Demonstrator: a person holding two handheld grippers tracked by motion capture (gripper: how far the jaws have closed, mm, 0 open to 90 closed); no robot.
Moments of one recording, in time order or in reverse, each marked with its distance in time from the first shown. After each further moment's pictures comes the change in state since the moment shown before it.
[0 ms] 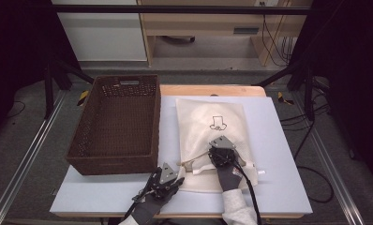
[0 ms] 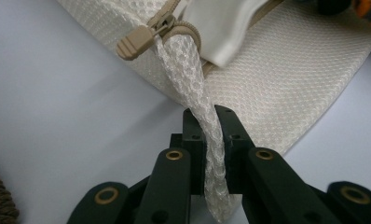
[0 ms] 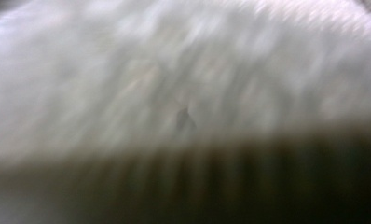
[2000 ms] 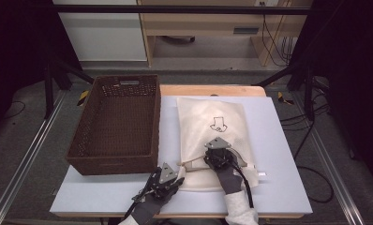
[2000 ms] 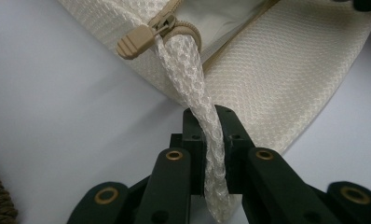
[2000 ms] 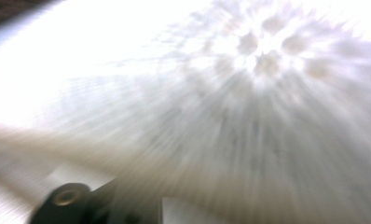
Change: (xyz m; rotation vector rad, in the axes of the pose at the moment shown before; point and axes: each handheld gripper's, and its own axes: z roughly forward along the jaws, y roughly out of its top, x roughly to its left) left arm 0.001 0.000 0.000 -0.002 -0.004 -0.006; right arm 0.010 0.007 -0.016 0.102 0.117 -0.055
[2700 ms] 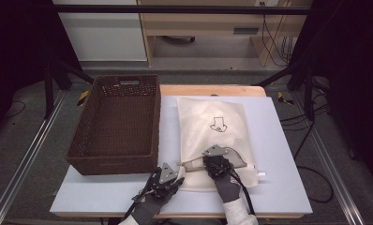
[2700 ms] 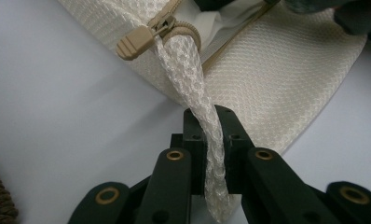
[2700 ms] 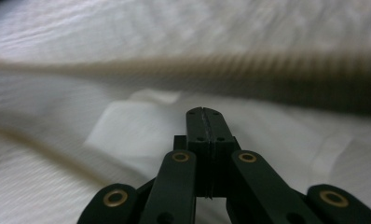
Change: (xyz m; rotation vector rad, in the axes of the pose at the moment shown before) left arm 0.000 0.000 0.000 0.000 0.004 0.002; right arm 0.018 -0.011 0.001 0.063 -0.014 0.034
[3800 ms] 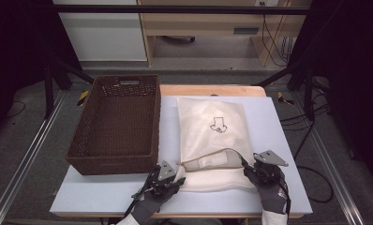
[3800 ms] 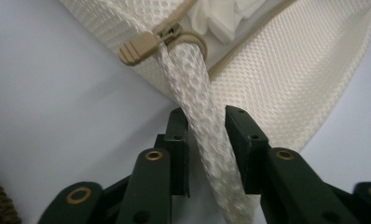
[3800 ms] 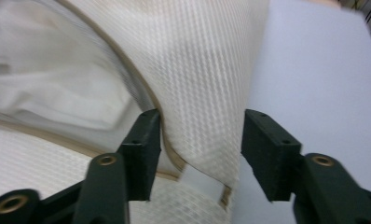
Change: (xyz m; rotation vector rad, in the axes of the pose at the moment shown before) left arm 0.009 0.005 0.001 -0.005 -0.027 -0.038; right arm -0.095 -0.058 -0.085 -0.101 -0.135 0.176
